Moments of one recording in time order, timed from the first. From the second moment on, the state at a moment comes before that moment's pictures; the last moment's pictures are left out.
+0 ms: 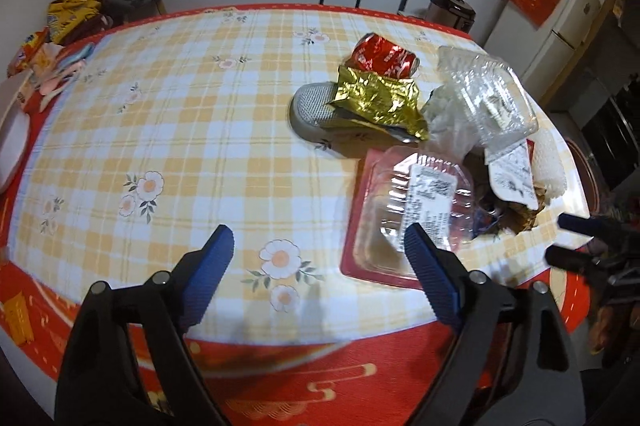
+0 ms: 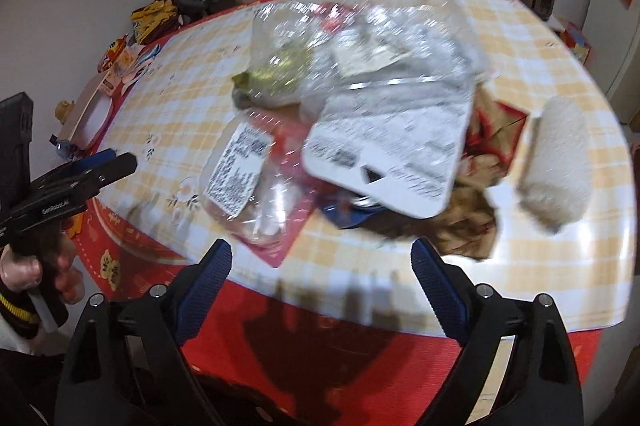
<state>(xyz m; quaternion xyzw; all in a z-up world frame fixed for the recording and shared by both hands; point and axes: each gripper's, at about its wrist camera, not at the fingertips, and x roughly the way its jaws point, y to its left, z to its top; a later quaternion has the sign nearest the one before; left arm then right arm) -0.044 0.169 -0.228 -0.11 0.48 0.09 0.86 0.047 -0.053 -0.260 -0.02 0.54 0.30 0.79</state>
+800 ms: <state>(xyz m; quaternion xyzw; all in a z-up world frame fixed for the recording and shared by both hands) -0.015 0.218 -0.271 -0.09 0.52 0.02 0.85 0.068 -0.003 -0.343 0.18 0.55 0.26 0.77</state>
